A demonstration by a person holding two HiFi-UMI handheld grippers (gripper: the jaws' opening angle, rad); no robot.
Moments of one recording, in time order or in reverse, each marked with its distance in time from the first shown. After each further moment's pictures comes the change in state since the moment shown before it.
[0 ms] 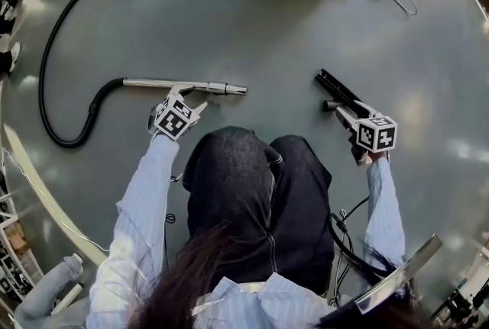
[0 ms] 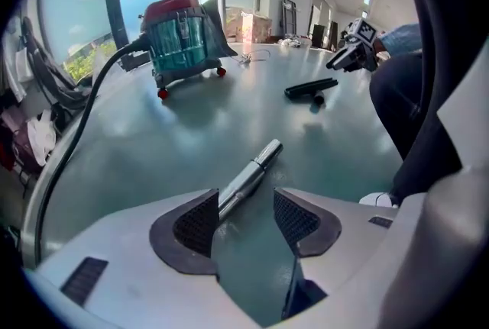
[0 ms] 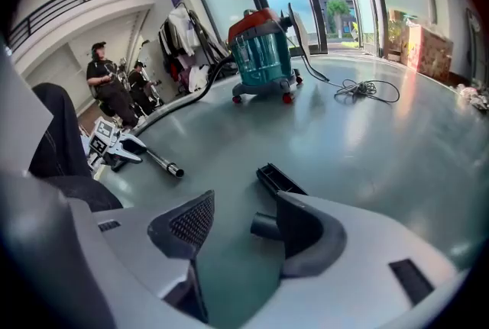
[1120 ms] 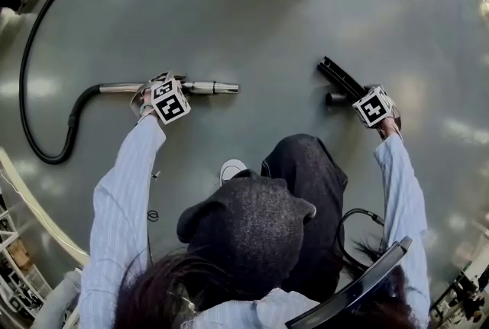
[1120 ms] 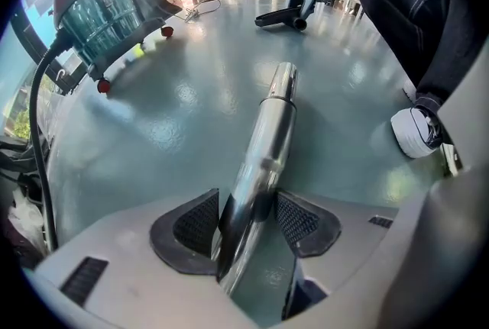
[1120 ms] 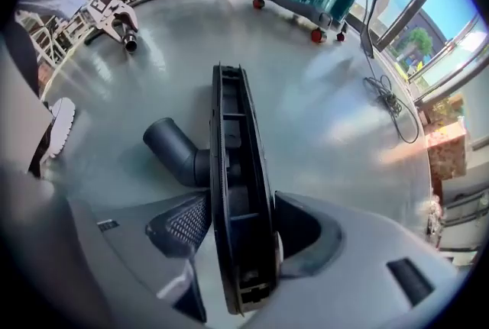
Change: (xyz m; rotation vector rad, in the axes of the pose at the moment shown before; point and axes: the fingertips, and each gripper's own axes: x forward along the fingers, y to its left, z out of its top) left arm 0.107 0.041 -0.055 0.383 0.283 -0.096; right arm 0.070 -0.117 -0.085 -0.460 0.599 -0.272
